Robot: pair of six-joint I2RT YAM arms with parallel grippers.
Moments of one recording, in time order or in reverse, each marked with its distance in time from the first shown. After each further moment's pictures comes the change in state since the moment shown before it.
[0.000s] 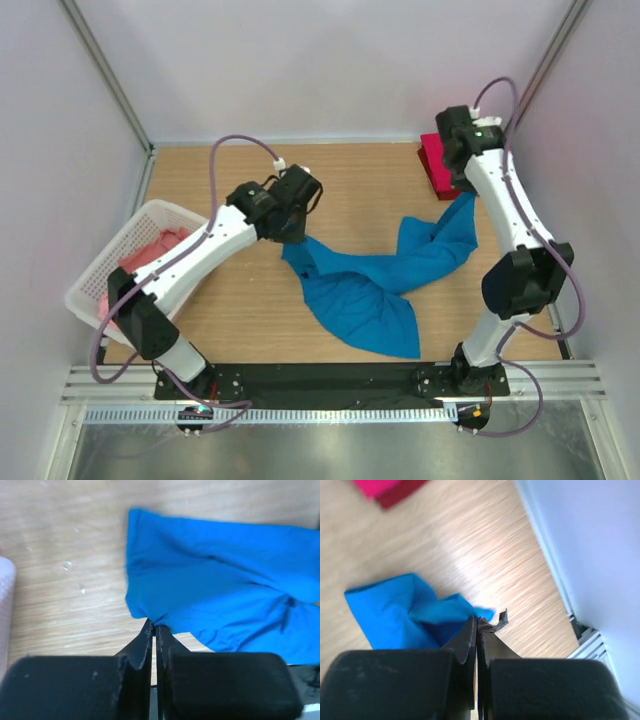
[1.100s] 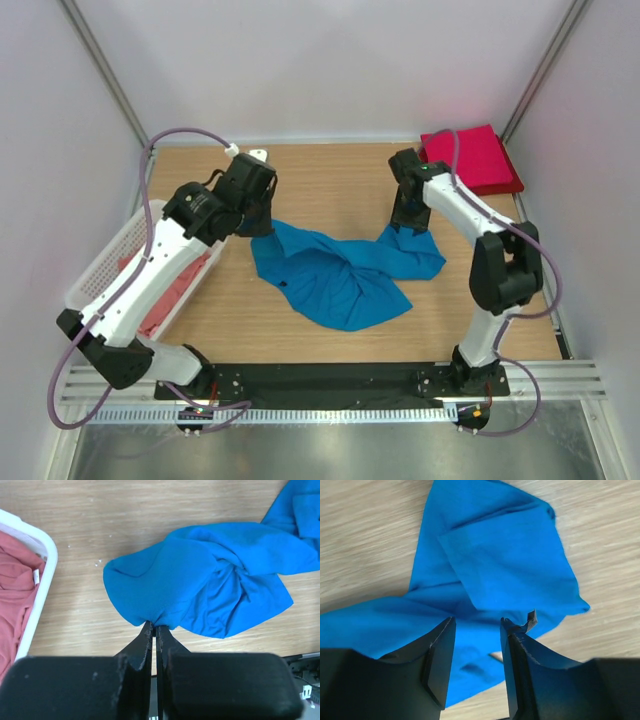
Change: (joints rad) left arm 0.096 -0.228 0.116 -0.137 -0.022 -0.003; right arm 0.154 -0.005 -0.304 0.233 -0.442 0.135
